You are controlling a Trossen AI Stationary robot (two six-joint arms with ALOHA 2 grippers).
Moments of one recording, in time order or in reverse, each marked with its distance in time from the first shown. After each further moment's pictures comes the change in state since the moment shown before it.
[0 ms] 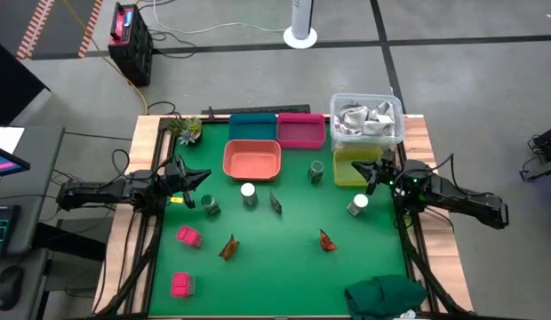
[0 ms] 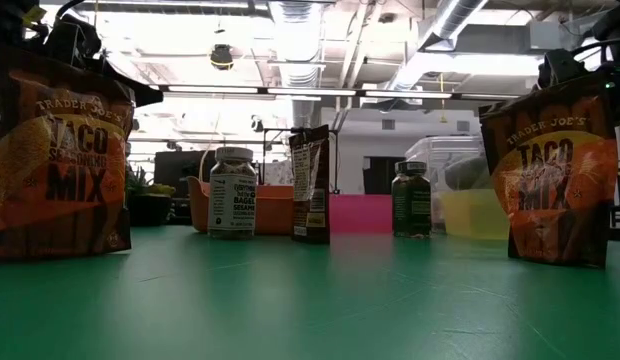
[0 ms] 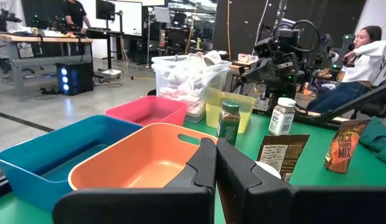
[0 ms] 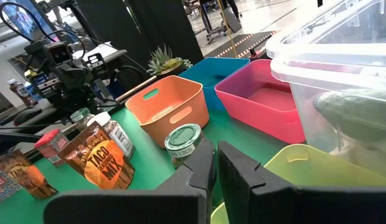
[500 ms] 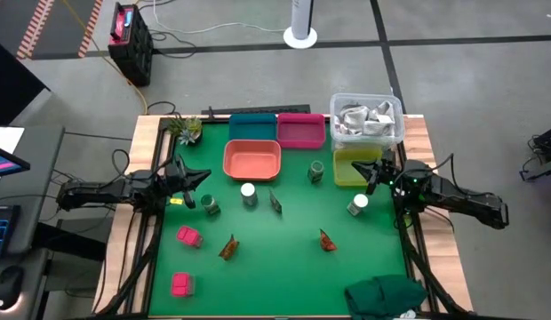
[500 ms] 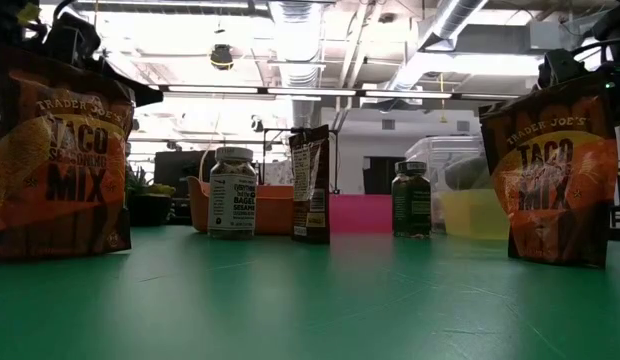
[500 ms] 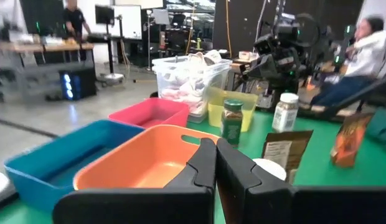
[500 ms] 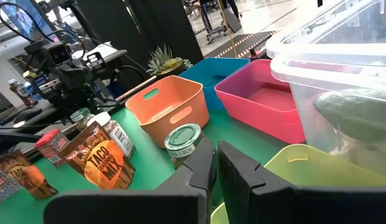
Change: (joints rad) left arm 0.000 0.000 0.000 0.000 0.000 0.093; right arm 0.000 0.000 0.000 0.000 0.000 0.000
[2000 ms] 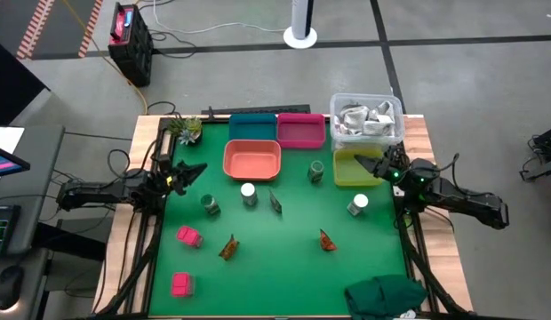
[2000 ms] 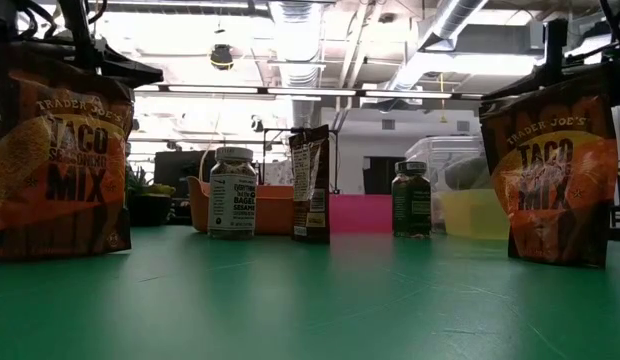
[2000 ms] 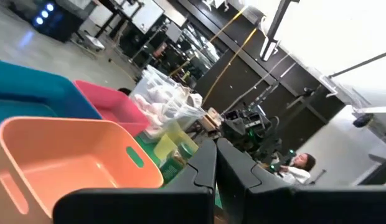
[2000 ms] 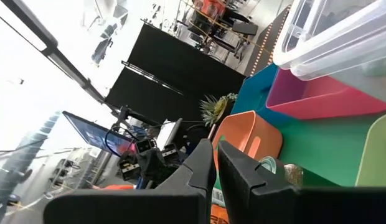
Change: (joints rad) left arm 0.000 0.000 -0.003 0.221 -0.071 -0.674; right arm -0.002 0.003 -0.001 0.206 0.023 0.670
